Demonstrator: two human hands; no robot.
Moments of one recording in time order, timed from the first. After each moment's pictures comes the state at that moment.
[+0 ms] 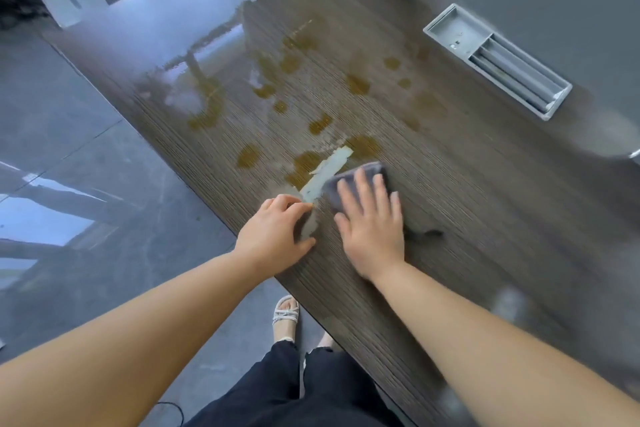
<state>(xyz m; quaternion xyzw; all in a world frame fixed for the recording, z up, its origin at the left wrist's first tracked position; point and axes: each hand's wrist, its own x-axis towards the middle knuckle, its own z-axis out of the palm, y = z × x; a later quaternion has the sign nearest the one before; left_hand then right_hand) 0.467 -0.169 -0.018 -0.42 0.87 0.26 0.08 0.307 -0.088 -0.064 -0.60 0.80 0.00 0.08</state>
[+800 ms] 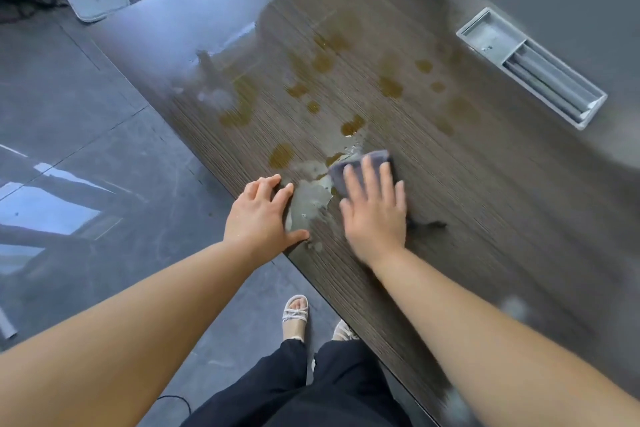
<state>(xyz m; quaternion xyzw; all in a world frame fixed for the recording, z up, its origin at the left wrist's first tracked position) 0.513 -0.207 -0.027 -0.48 0.85 0.17 0.12 0.343 -0.132 -0.064 -0.58 0.81 0.00 0.07</state>
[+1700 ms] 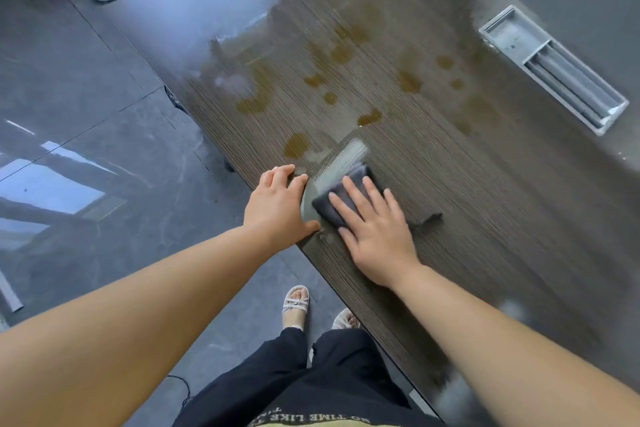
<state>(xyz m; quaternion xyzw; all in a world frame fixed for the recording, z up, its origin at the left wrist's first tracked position) 0.509 -0.206 -0.024 -0.49 0.83 0.23 0.09 0.348 -0.104 -0.073 -0.72 0.69 -0.01 0.07</state>
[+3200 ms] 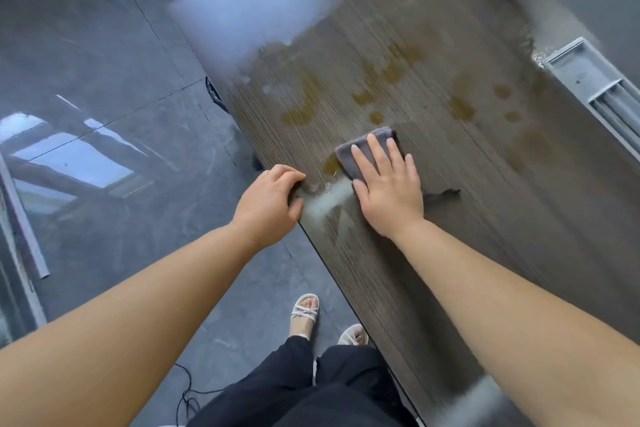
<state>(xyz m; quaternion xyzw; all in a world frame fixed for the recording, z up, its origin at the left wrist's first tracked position) 0.560 -0.245 -0.033 -0.53 0.80 0.27 -0.03 0.353 -0.215 -0.063 -0.70 0.71 0.04 0.09</state>
